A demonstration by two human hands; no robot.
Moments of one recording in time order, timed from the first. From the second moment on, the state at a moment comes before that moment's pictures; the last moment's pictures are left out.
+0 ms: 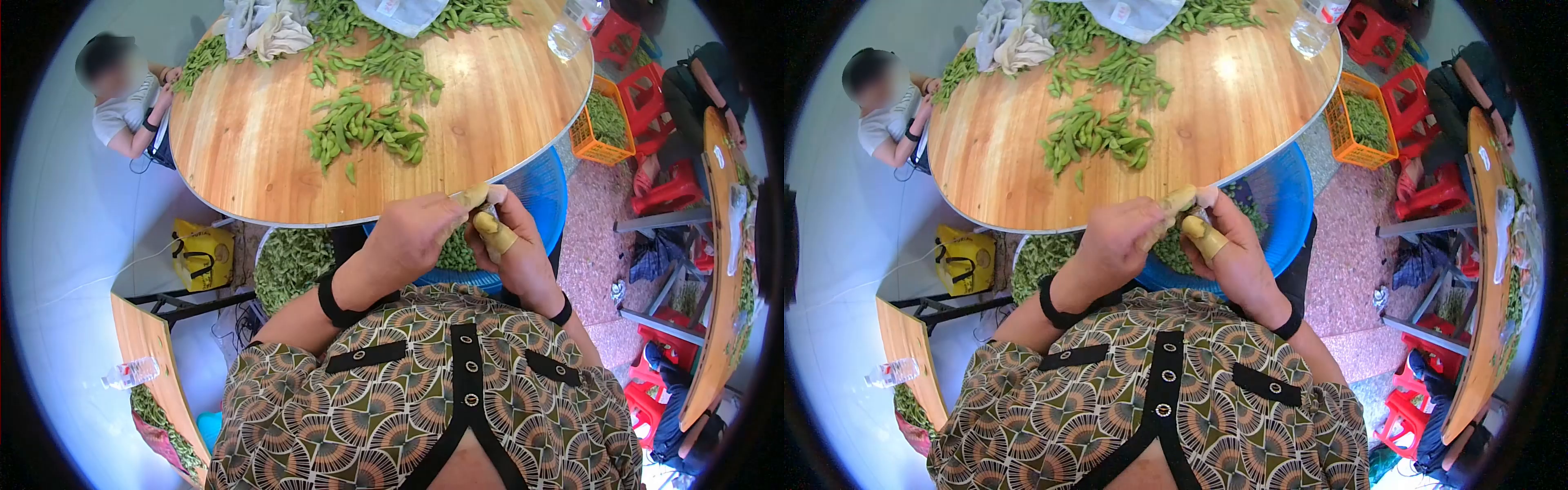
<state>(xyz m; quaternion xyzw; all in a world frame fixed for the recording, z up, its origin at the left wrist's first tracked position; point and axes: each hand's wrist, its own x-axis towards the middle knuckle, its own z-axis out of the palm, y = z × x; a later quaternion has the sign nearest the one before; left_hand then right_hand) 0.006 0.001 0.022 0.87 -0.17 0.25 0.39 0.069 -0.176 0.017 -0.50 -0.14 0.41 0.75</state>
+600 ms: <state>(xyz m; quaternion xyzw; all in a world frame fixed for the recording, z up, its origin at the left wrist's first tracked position) 0.004 -0.011 -0.002 0.76 0.09 0.07 0.64 0.068 -0.179 0.006 -0.45 -0.01 0.48 0.76</state>
